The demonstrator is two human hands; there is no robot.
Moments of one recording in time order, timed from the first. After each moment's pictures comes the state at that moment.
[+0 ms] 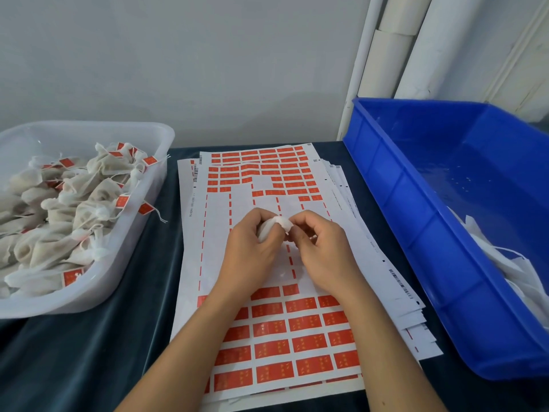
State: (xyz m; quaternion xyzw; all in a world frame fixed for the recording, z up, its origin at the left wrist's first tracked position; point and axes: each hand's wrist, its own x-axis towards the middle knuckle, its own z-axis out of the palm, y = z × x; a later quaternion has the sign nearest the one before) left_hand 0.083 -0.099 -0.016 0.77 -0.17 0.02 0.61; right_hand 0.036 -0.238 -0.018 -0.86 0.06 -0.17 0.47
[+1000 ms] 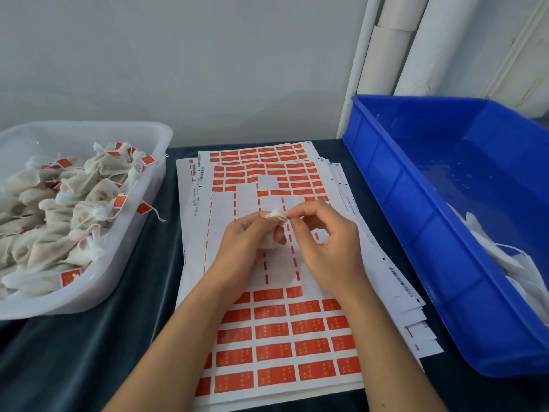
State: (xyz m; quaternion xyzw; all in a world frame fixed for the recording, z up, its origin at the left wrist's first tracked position) left_hand 0.085 -0.087 -0.005 0.69 -0.17 -0.16 0.68; right_hand 0.028 -0.236 -0.010 -0.82 0.00 -0.31 0.48
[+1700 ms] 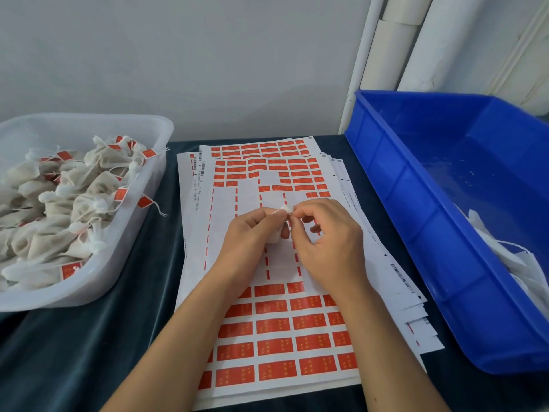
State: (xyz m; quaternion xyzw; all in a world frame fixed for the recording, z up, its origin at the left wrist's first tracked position) left_hand 0.083 -0.093 -0.007 0.70 -0.14 -0.16 0.69; right_hand 0.032 -0.236 -0.021 -0.87 0.00 -0.38 0.30
